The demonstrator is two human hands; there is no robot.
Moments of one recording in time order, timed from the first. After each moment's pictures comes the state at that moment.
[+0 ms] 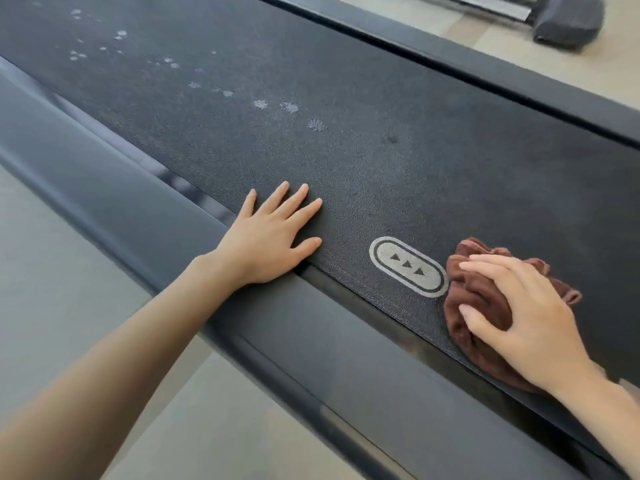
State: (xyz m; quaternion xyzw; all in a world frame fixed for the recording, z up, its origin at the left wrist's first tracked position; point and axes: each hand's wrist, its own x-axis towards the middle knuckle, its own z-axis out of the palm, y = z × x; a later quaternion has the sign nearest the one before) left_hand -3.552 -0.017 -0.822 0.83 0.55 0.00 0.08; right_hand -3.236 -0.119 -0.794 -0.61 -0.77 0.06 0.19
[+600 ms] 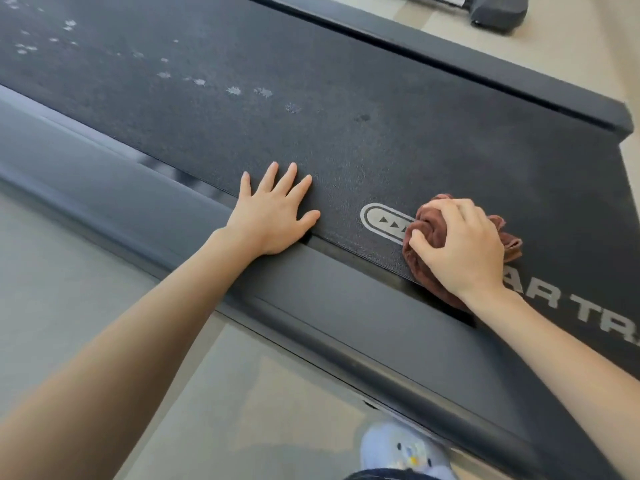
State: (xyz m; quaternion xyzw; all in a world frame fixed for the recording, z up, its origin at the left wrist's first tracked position) left_hand -3.546 -0.013 -0.822 0.84 0.54 -0.01 0.07; right_hand -3.289 -0.103 -0.811 -0.72 -0.65 -0.06 0.22
